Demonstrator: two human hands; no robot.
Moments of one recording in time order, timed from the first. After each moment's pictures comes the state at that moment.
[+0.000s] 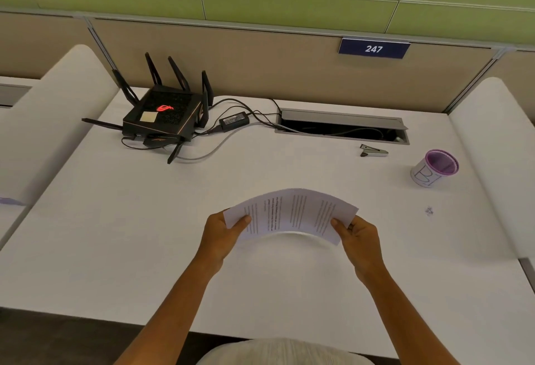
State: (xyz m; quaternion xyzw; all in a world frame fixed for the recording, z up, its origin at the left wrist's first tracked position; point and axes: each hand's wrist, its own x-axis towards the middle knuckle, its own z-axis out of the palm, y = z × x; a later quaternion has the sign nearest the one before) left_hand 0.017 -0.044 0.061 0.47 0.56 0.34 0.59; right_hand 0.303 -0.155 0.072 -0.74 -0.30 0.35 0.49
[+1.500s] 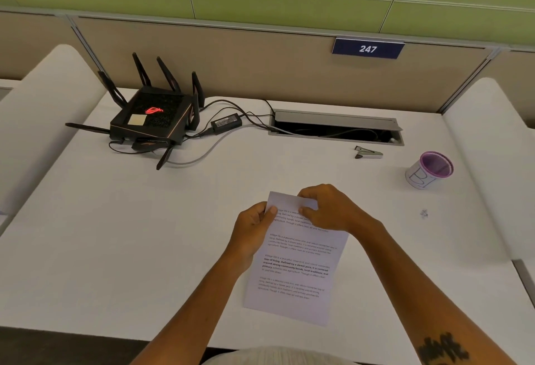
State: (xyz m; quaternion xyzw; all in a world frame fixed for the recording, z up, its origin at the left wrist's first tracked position) left_hand 0.092 -0.045 0.080 0.47 0.49 0.28 0.67; right_hand 0.322 -0.058 0.119 -0.66 -0.68 0.30 0.12
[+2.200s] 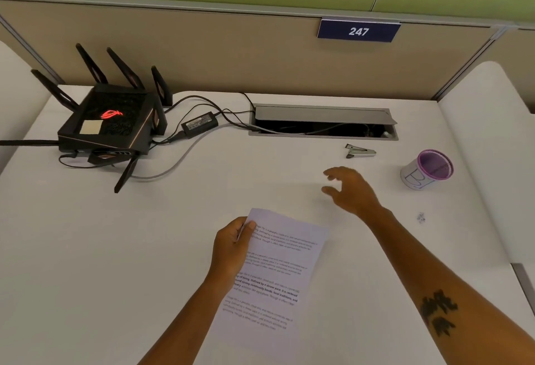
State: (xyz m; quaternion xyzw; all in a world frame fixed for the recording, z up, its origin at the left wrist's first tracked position) left_hand 0.110 -0.004 0.030 0.52 0.57 0.25 0.59; right_hand 0.435 -0.004 0.053 -0.80 -0.53 0.23 0.16
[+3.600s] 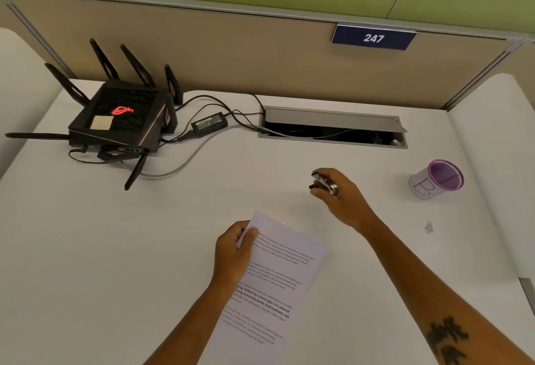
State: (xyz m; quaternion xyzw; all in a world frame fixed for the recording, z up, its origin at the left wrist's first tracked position) left_hand 0.096 -0.004 0.014 0.54 0.57 0.30 0.54; right_hand 0.390 0.001 0.074 -0.72 -0.53 0.33 0.31
